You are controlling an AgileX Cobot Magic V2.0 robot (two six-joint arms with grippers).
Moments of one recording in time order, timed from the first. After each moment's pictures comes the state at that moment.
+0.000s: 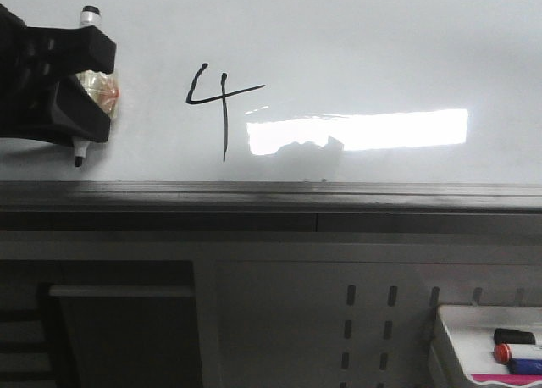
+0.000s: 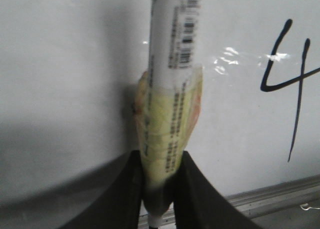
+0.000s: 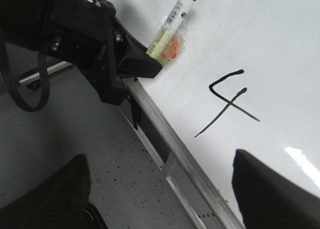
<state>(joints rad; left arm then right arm) -0.47 1.32 -0.68 -0.32 0.11 -0.04 0.85 1.28 -1.26 -0.01 0.75 -0.16</state>
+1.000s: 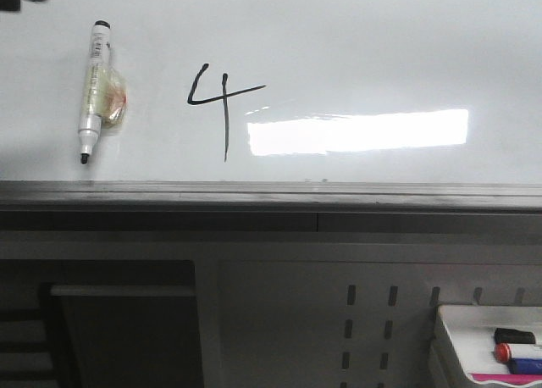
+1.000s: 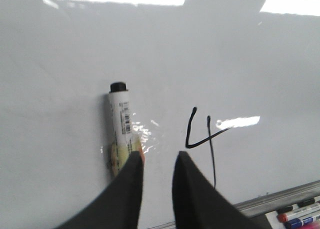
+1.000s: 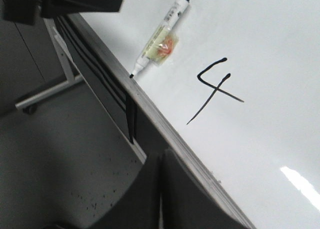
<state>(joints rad) -0.47 0.92 -0.62 -0.25 0.10 -0.03 0.85 1.02 -0.98 -0.04 0.57 -0.11</state>
